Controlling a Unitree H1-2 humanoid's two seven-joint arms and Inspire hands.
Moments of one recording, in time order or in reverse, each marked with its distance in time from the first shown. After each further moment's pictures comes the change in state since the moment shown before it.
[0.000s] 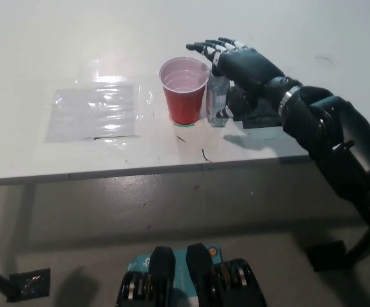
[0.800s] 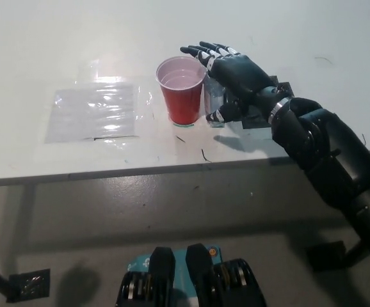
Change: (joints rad) left_arm -0.044 0.001 0.002 0.000 0.011 0.000 0.000; right_arm 0.005 0.014 0.030 0.050 -0.027 -0.035 -0.074
